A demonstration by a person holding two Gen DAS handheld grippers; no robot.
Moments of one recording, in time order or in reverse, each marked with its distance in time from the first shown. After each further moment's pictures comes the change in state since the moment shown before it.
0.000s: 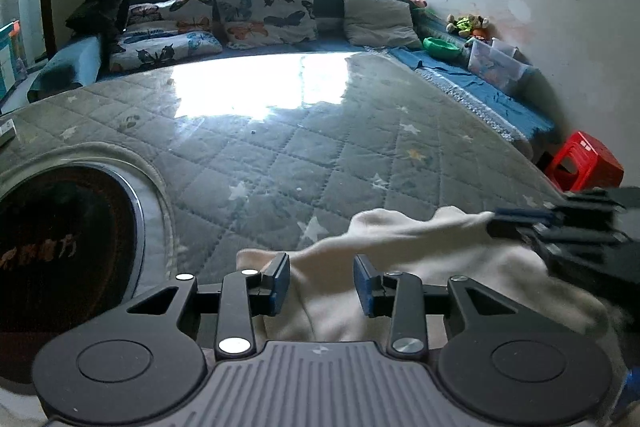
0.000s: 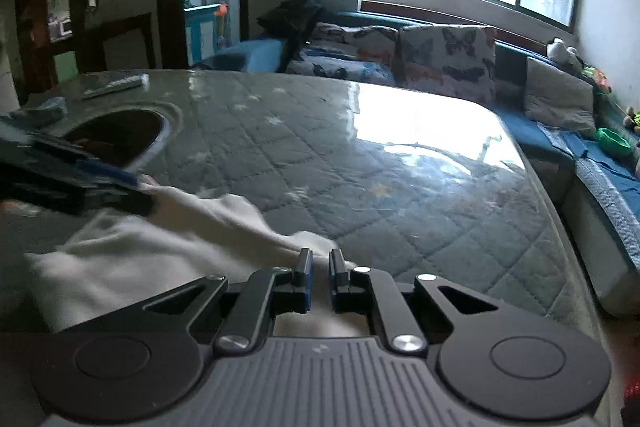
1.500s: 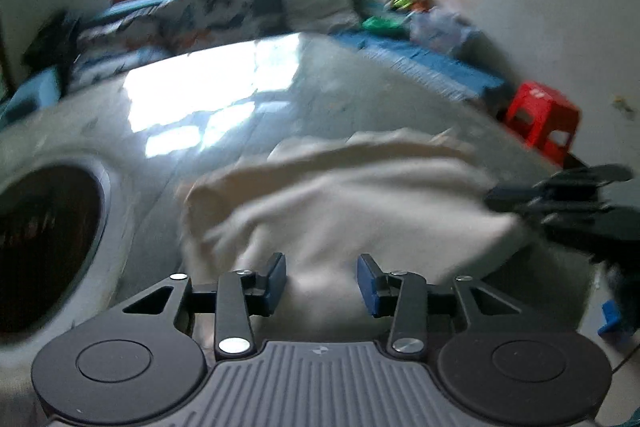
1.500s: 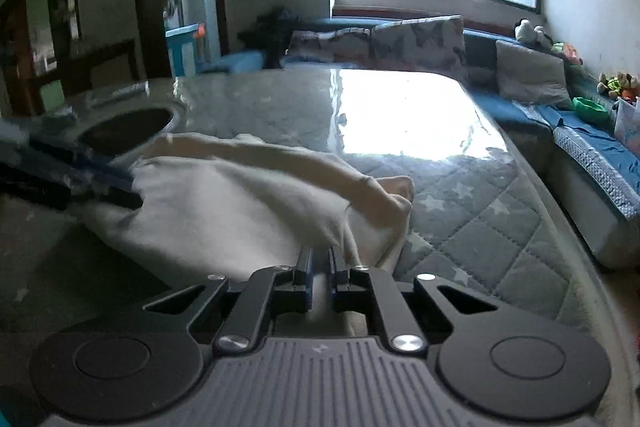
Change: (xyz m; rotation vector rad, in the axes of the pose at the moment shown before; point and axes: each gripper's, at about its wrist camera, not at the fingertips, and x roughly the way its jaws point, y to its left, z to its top) left arm -0.039 -0.039 -0.065 0.155 0.018 -0.077; right arm -0.067 -0.010 -0.085 0.125 -0.057 -0.033
